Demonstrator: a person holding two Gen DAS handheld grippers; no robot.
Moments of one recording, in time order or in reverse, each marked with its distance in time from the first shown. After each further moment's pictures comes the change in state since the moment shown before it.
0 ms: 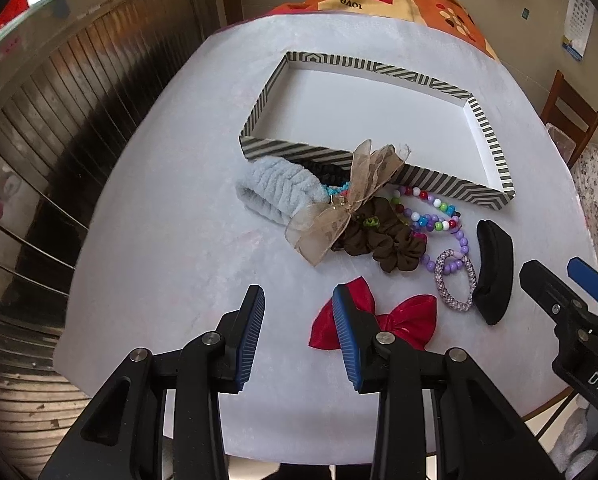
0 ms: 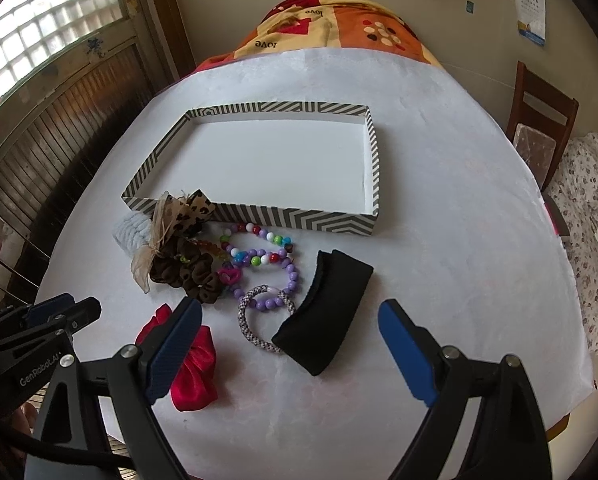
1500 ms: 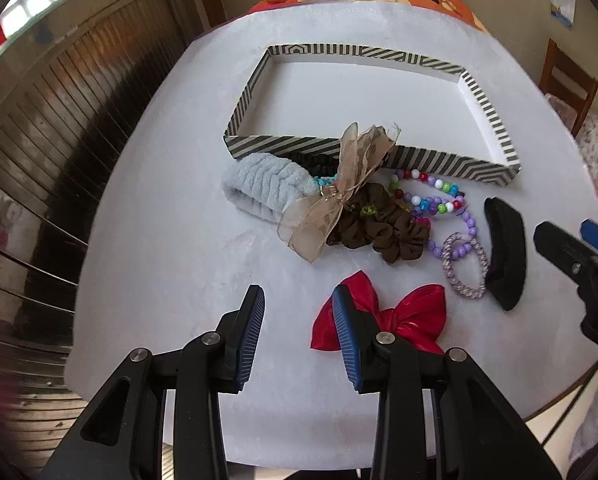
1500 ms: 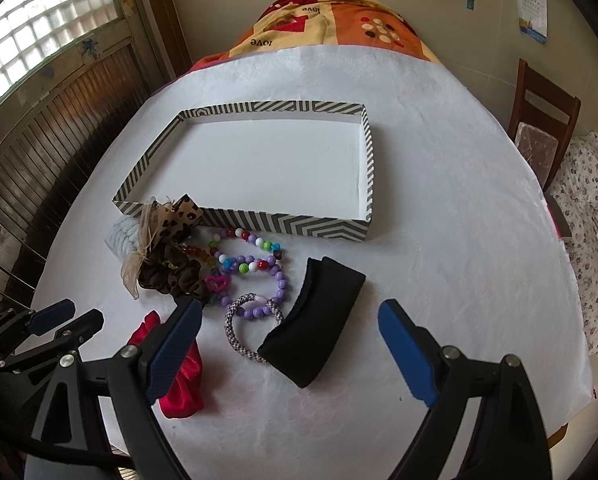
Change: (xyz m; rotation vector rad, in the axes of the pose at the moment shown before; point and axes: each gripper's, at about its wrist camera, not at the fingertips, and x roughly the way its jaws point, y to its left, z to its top) left arm 0.013 -0.010 0.000 0.072 0.025 0.017; right arm 0.010 -0.013 0.007 0.005 0.011 0.012
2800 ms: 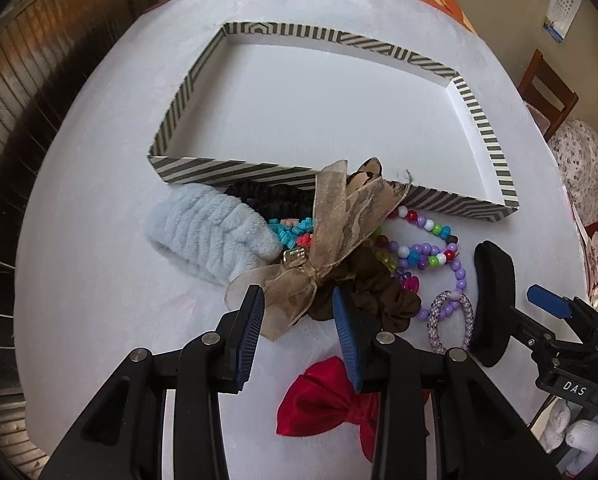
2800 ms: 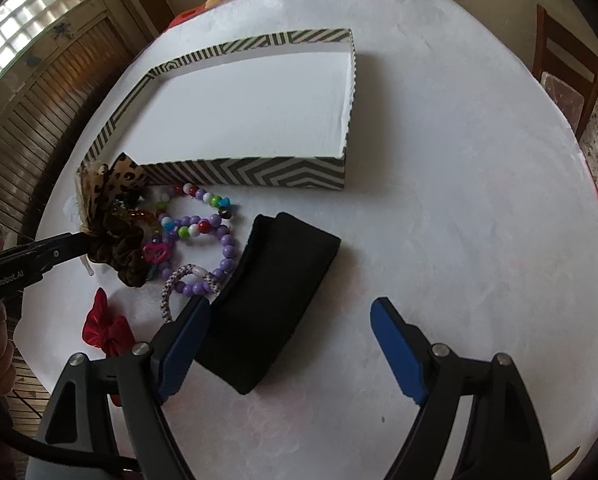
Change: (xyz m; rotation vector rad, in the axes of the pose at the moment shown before) left arm 0.064 0.000 0.055 0.001 0.089 -0.194; right arm 0.071 -0.051 -0.007 0.044 0.186 0.094
